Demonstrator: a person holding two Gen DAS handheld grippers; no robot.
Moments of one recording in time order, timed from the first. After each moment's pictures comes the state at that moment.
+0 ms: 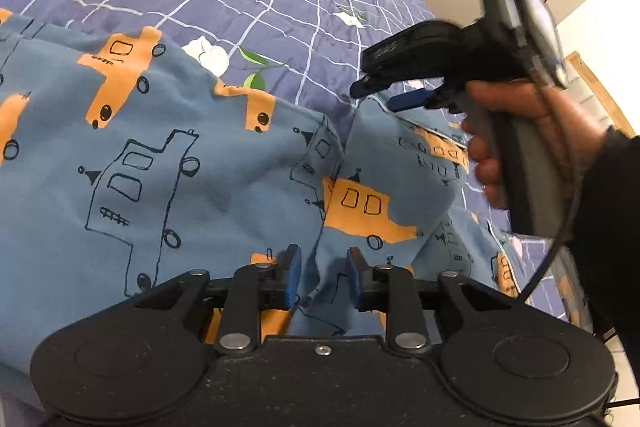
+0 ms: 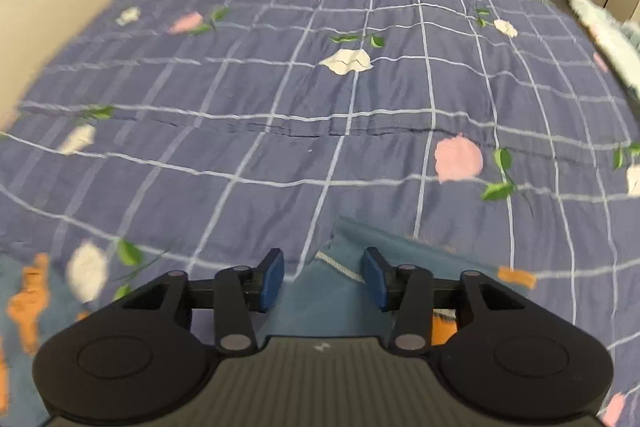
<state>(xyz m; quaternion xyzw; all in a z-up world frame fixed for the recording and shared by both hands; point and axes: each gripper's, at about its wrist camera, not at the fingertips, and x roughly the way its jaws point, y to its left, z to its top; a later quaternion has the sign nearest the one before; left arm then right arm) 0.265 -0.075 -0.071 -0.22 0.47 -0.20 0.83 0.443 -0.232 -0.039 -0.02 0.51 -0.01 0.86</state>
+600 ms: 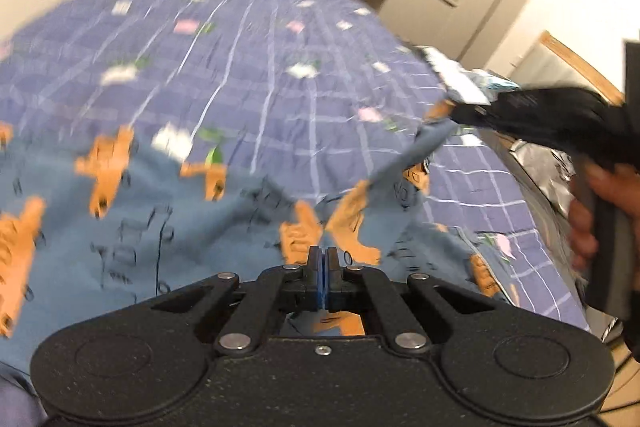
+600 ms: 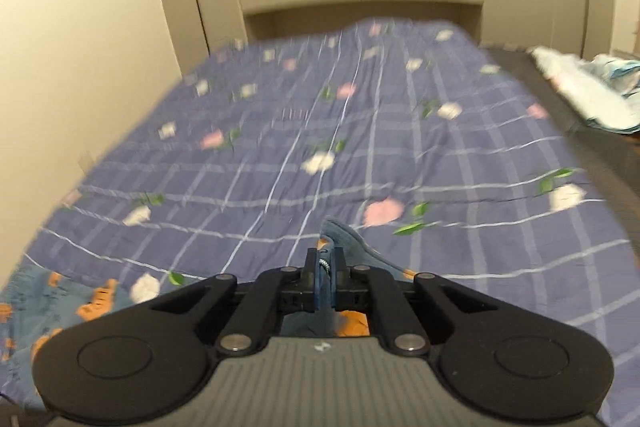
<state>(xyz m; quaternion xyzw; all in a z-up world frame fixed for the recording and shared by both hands) 0.230 -0.098 -0.008 -0.11 0.39 -0.22 0.89 0.289 -0.333 0.054 0.08 0.32 0.03 0.94</state>
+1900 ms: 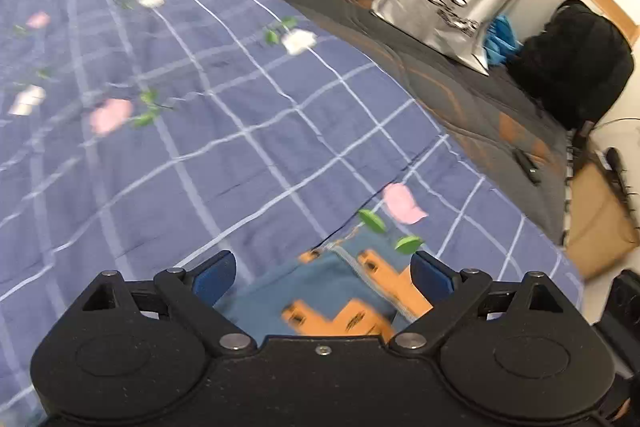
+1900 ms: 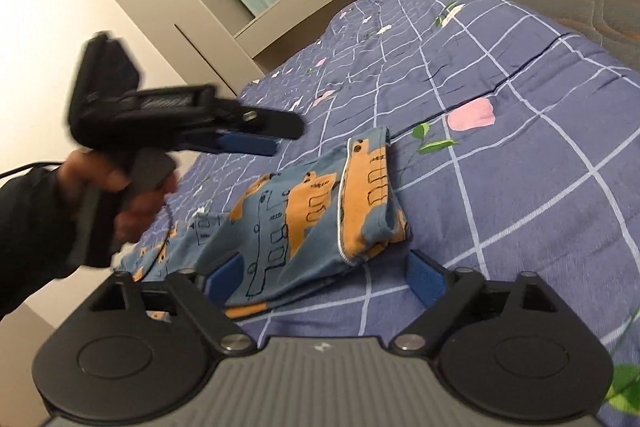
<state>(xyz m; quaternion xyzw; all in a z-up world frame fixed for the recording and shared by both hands) 0.345 -0.317 -0.017 0.07 0.47 -0.46 0.75 0.110 -0.448 -0.084 0.31 0.29 0.11 0.90</state>
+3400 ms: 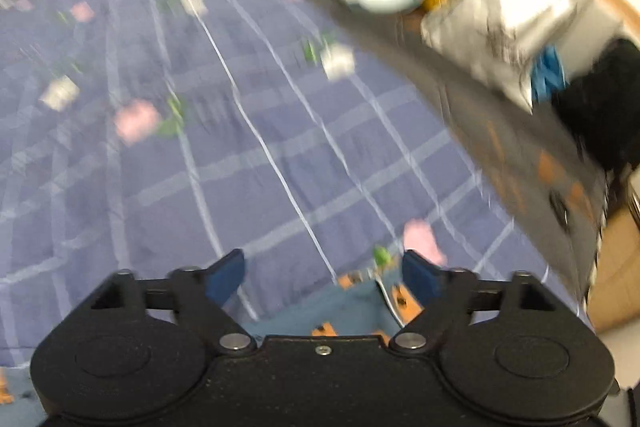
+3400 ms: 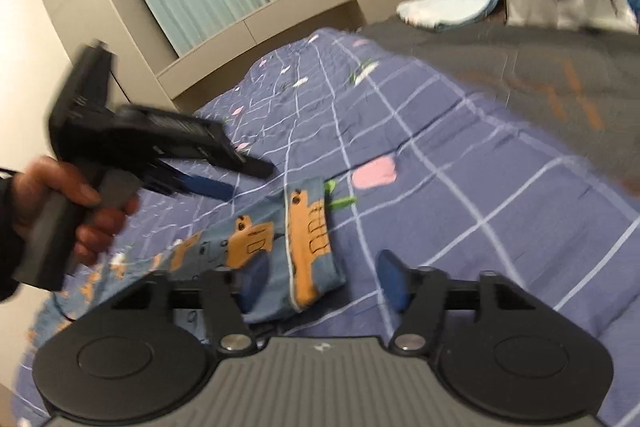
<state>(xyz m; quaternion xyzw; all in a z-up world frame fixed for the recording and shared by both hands) 0.334 -0.321 0.004 0.04 0.44 -0.36 0.82 0.100 -0.444 -0.060 0.23 0.27 -0.06 0.94</state>
